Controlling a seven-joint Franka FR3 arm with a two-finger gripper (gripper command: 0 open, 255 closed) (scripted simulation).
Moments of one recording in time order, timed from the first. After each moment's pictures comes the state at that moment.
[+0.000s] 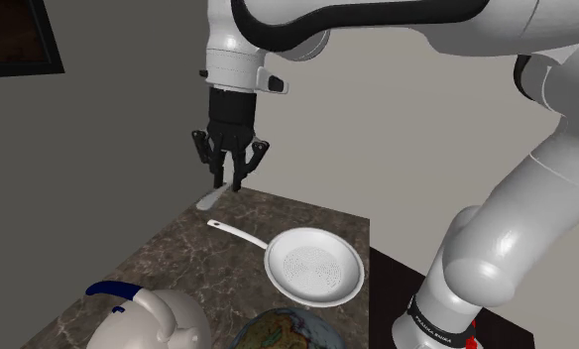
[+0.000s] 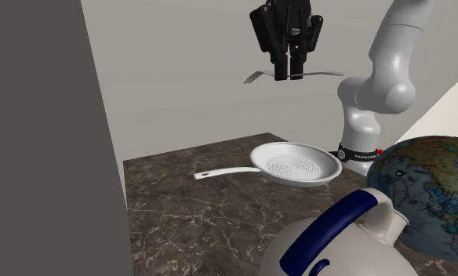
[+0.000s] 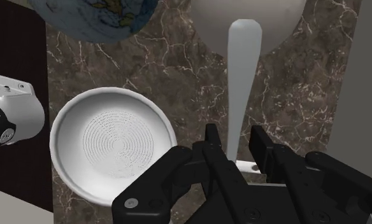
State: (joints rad) arm 0.01 -0.24 0.46 -1.94 0.25 1.74 1.57
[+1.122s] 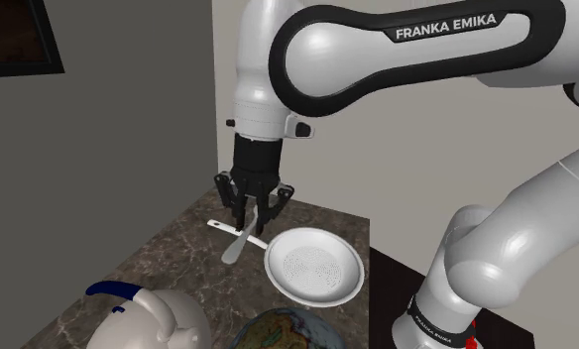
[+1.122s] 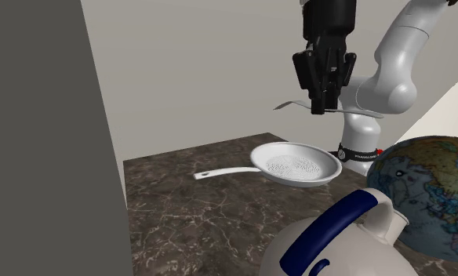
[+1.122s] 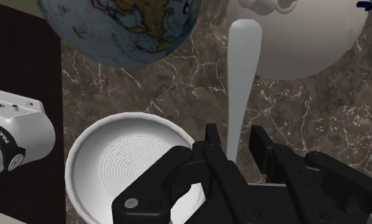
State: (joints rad) arm 0.07 -0.42 0.48 -2.24 0.35 1.86 1.56
